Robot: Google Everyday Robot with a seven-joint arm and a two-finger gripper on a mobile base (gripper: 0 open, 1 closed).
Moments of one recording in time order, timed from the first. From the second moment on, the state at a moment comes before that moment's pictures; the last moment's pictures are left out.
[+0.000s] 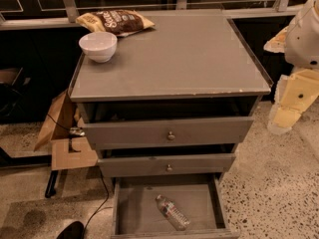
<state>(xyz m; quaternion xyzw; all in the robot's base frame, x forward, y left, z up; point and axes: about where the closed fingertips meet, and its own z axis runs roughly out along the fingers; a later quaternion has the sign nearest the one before) 0.438 -0.217 0.976 -0.60 0.78 -0.03 0.16</state>
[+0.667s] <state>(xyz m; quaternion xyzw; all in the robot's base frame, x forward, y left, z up) 0.438 -0.217 0.976 -0.60 0.78 -0.03 0.16</state>
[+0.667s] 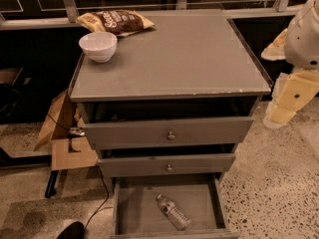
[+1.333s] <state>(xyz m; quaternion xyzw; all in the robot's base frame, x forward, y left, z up) 0.434 -0.194 0.890 -0.56 0.80 0.02 0.18</state>
